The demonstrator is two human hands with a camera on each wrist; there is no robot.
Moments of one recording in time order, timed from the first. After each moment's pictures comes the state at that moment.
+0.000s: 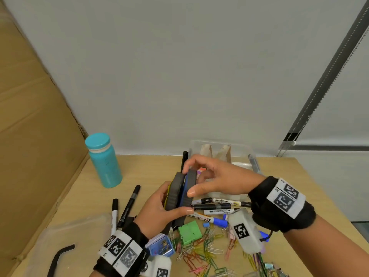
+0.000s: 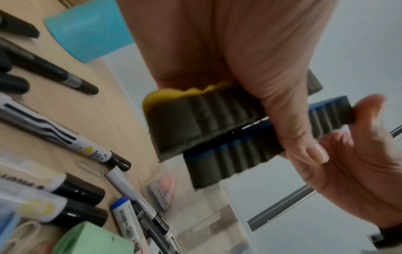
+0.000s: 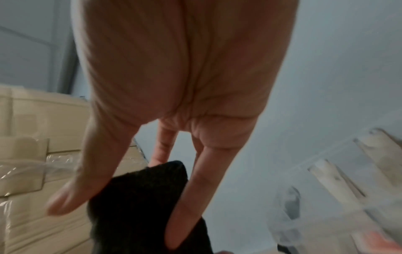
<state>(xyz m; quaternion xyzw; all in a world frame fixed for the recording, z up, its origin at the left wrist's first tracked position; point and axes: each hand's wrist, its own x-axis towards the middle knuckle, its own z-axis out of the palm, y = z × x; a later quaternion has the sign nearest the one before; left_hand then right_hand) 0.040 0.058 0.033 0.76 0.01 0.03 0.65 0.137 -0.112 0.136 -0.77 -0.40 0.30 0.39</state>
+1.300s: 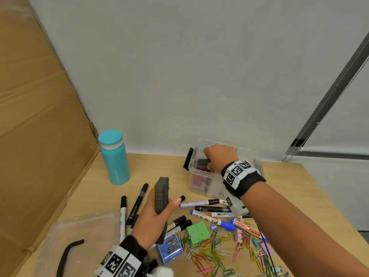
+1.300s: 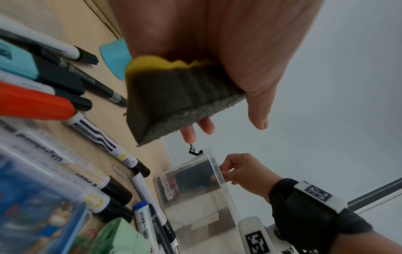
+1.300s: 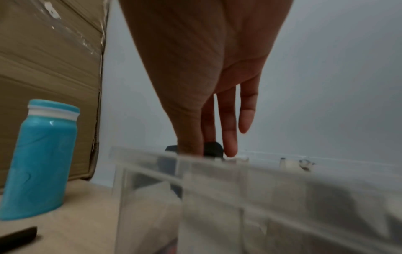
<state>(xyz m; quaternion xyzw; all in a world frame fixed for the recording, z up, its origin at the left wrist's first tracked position) 0.018 0.080 0.005 0.71 0.09 0.10 0.69 0.219 -0.058 0.086 -0.95 -0.28 -0.02 -0.13</state>
